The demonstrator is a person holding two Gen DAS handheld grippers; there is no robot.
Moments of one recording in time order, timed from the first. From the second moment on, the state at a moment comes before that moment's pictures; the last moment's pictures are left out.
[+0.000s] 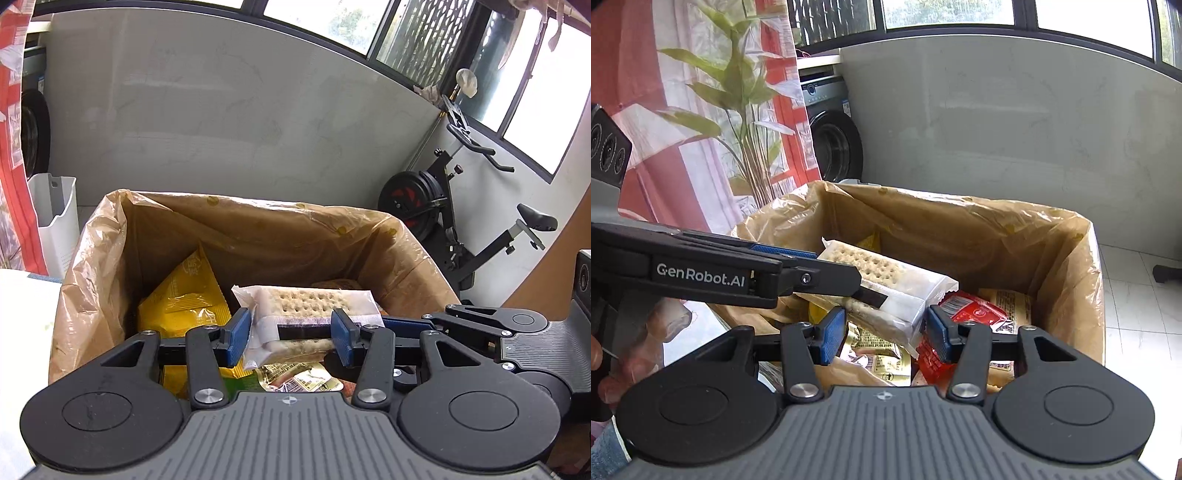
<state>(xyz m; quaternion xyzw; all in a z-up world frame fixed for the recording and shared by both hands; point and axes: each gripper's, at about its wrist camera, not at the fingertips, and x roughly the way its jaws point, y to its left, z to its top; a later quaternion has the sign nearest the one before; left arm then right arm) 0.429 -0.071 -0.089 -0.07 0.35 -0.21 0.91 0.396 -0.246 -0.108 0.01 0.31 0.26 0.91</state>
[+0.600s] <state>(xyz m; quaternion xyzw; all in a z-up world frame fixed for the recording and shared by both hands) 0.413 -0.061 -0.079 -0.02 0.32 -0.16 0.93 0.390 -0.244 -0.109 -0.01 0.33 0.19 0.92</state>
